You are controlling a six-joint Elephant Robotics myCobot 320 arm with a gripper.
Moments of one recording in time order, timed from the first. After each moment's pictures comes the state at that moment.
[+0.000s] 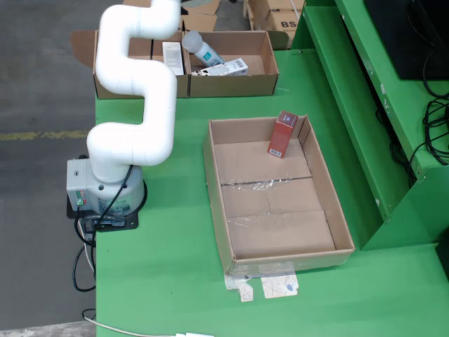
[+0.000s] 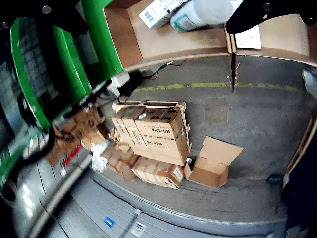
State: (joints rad) arm 1.41 -1.18 -0.03 0.41 1.06 -0.24
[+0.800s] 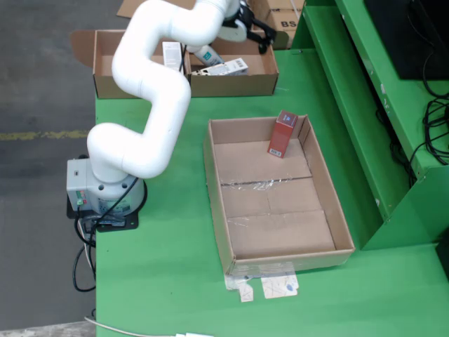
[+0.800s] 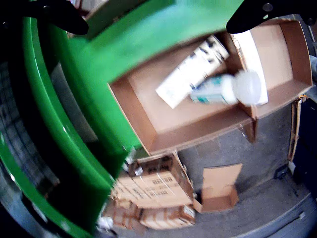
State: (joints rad) arm 1.02 -0.79 -0.31 0.02 1.42 -0.14
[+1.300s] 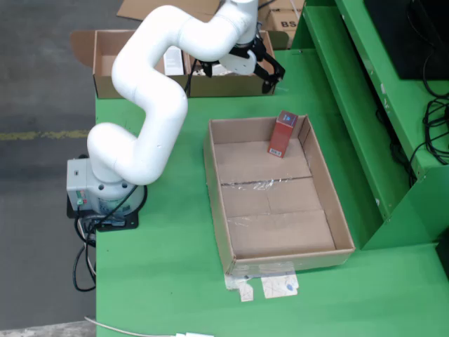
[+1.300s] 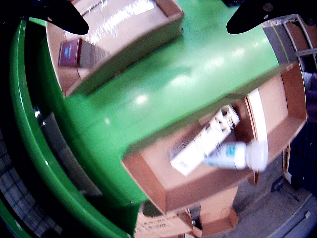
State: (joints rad) arm 0.80 -0.56 -0.52 -0.20 1.55 -0.27
